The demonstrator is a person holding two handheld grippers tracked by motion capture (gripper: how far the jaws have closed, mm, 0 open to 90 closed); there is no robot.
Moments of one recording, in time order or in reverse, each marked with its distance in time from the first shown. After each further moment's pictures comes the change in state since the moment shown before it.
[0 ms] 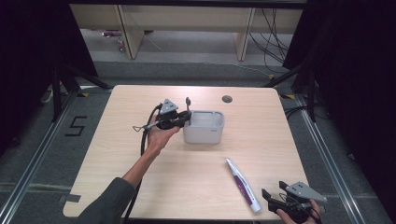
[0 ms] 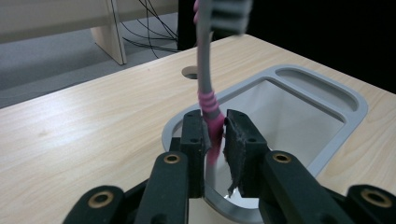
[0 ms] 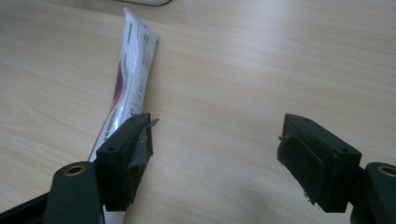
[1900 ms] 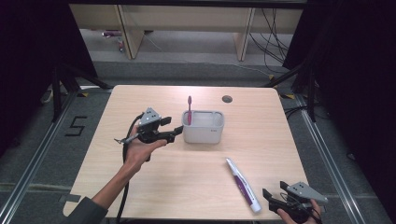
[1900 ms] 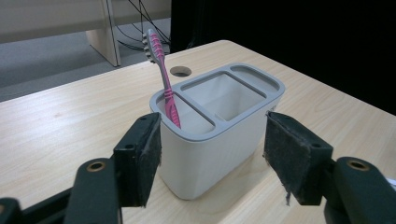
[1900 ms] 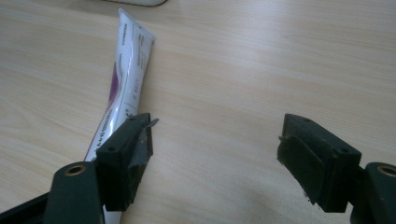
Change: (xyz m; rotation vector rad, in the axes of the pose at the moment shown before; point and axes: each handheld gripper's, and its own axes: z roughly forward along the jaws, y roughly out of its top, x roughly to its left) left arm -0.018 -0.003 -0.081 -0.015 -0.034 -0.027; right arm -0.001 -0.001 0.000 -0.001 0.003 0.026
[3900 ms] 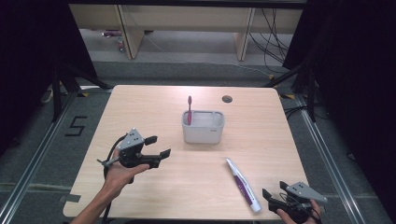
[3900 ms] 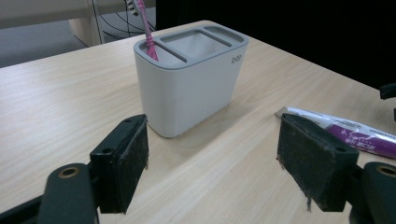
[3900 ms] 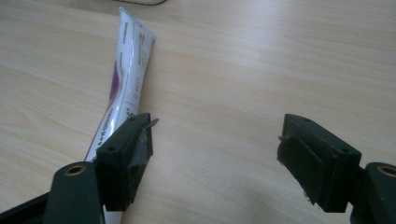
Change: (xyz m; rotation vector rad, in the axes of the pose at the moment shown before) left arm -0.011 -0.043 -0.061 0.041 -0.059 0.018; right arm 0.002 0.001 0.000 0.009 -0.004 0.010
